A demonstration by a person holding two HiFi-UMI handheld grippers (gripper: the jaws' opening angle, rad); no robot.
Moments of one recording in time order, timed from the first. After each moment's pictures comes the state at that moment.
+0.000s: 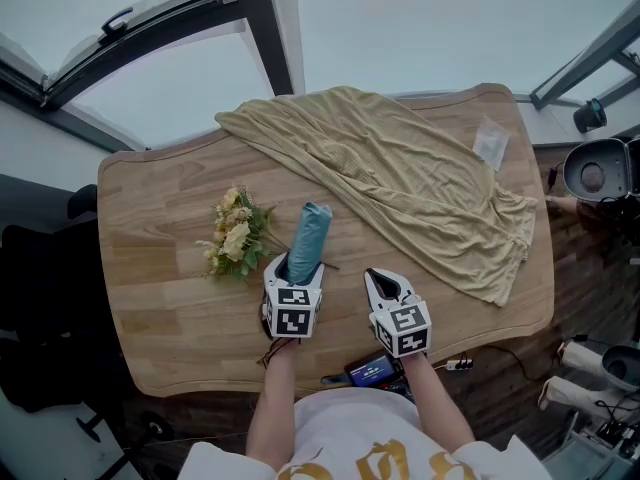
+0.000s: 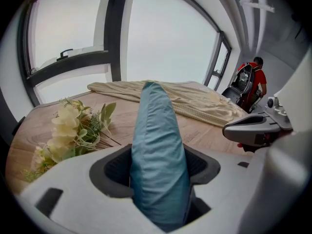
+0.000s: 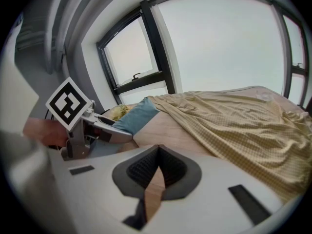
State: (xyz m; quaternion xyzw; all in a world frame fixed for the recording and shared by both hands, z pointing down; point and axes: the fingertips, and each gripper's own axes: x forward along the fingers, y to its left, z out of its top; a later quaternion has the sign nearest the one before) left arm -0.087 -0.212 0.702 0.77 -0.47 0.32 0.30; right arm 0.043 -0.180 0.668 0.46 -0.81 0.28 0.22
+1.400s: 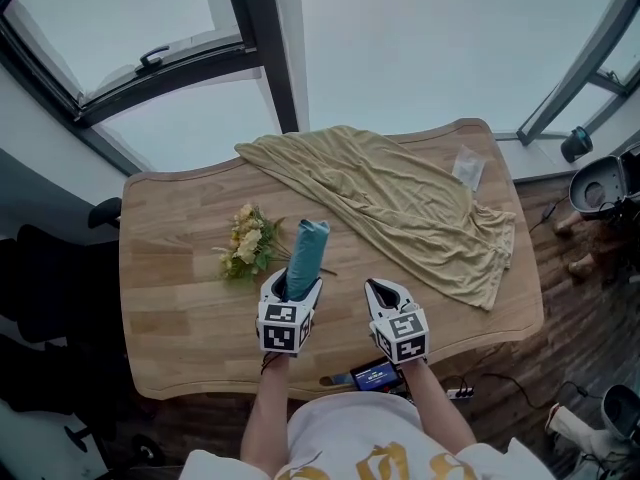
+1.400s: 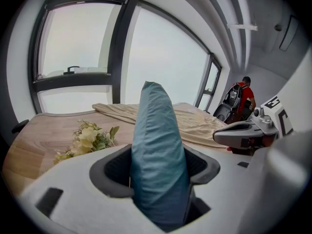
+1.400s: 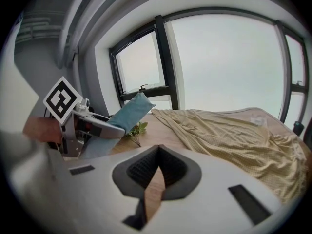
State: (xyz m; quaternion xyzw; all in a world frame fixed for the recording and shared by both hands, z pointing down) left arm -0.092 -0.180 0.609 0.81 -0.48 0.23 0.24; right arm 0.049 -0.153 0.597 0.47 -0.84 0.20 0.20
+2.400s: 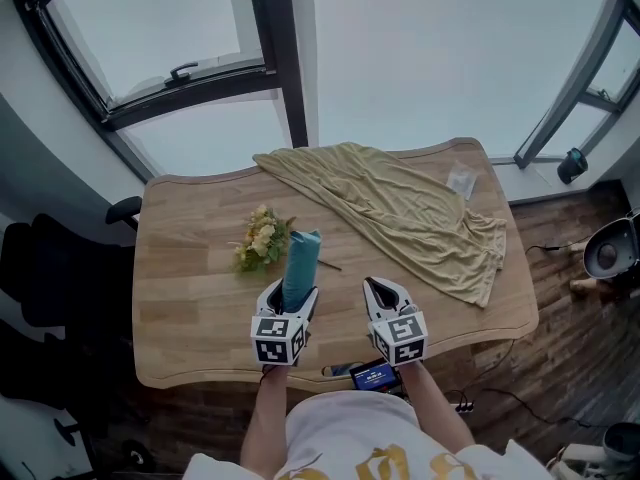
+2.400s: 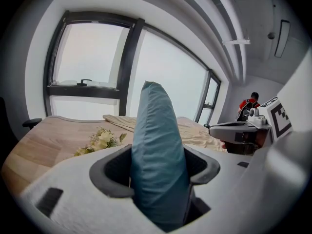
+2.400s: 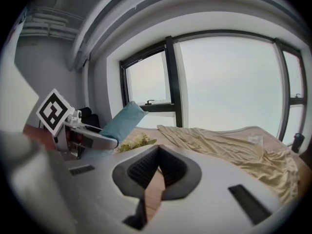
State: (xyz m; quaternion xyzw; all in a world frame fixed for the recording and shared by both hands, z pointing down) left arm -0.117 -0.112 0.552 0.81 -0.52 0.15 0.21; right arm 0.029 -0.110 0.525 0.48 -0.86 0.13 0.14
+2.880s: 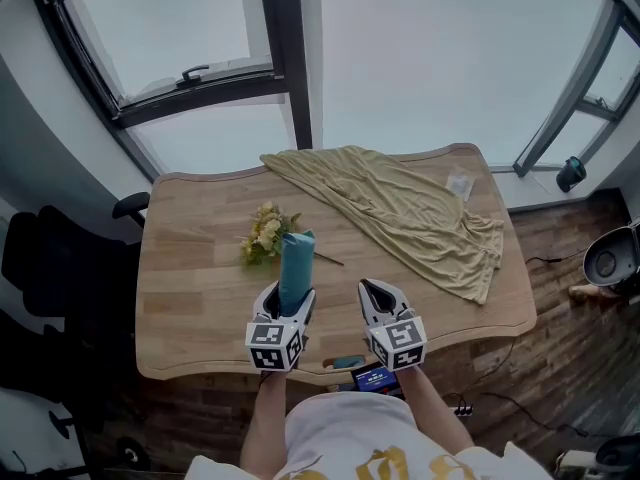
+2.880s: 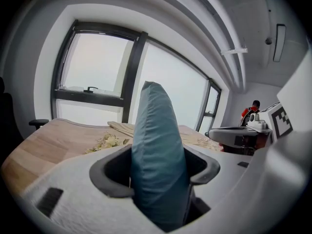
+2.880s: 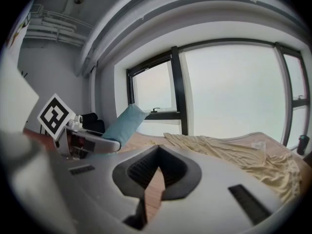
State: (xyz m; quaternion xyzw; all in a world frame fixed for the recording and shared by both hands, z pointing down) left arm -0.130 -0.076 0.520 0.81 -0.54 0.11 0.19; right arm 0.012 -0.076 0.491 0.47 -0.87 0.11 0.11
